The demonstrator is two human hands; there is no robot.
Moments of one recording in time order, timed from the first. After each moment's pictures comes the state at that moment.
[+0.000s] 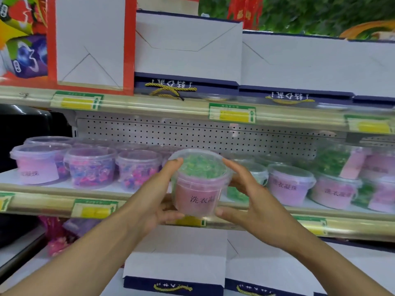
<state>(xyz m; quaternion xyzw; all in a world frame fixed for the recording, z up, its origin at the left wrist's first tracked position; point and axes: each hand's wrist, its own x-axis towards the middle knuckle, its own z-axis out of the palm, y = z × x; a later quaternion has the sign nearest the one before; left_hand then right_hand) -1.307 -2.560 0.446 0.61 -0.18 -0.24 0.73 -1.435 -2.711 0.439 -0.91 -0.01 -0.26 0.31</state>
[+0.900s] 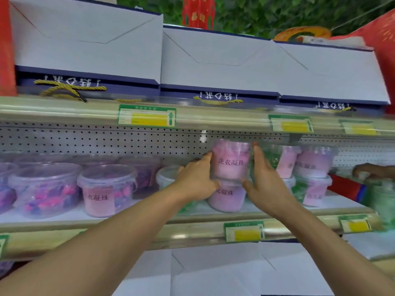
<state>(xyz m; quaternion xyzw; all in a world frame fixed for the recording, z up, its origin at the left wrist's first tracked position) -1.338 -2.778 0.469 0.80 -0.52 0.04 0.30 -1.477 -2.878 0.456 -0.90 0.25 -0.36 0.10</state>
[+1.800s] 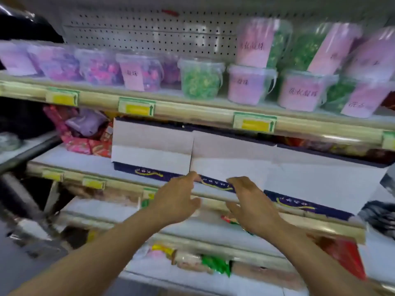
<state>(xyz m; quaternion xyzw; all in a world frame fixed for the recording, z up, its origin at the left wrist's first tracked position) -1.473 -2.666 0.254 0.91 -0.34 -0.07 0.25 -1.569 -2.833 0.245 -0.98 0.11 -0.07 0.14</state>
